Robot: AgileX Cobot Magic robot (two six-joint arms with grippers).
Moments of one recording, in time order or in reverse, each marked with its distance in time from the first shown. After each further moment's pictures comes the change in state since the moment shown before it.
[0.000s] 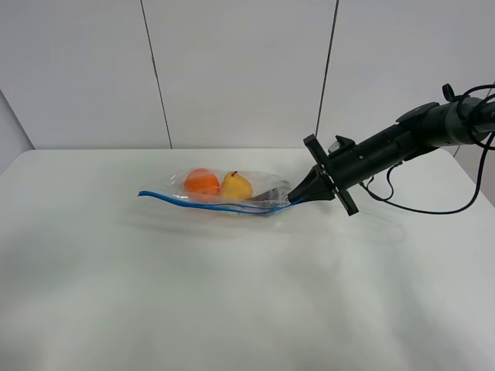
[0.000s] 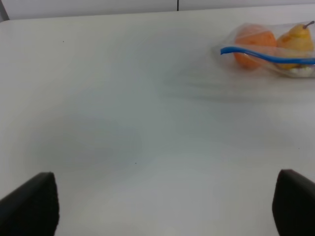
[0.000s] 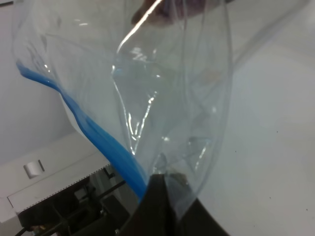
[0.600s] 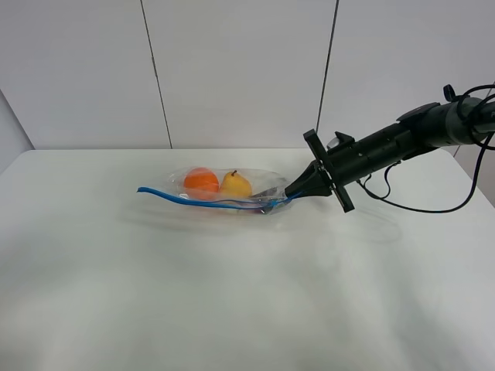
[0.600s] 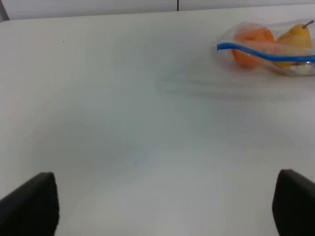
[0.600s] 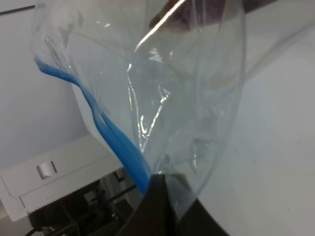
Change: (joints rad) left arm 0.000 0.000 0.000 -0.001 0.000 0.000; right arm 0.000 0.000 0.000 0.054 0.000 -0.034
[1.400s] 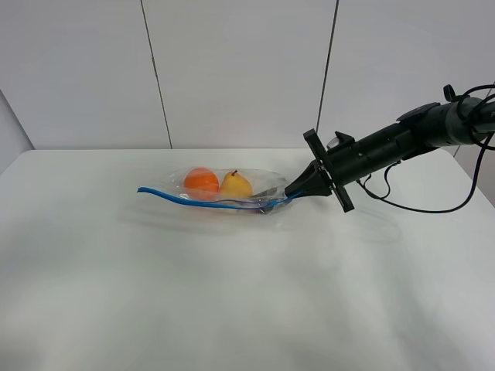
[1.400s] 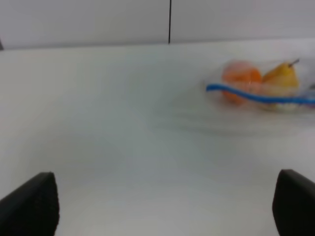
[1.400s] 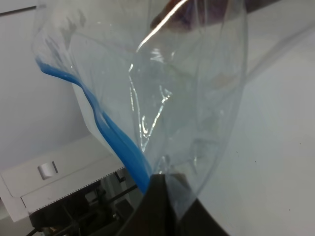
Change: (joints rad) left arm 0.000 0.151 -0.069 -0.028 -0.138 -0.005; right arm 0.000 0.000 0.000 0.001 0.000 0.002
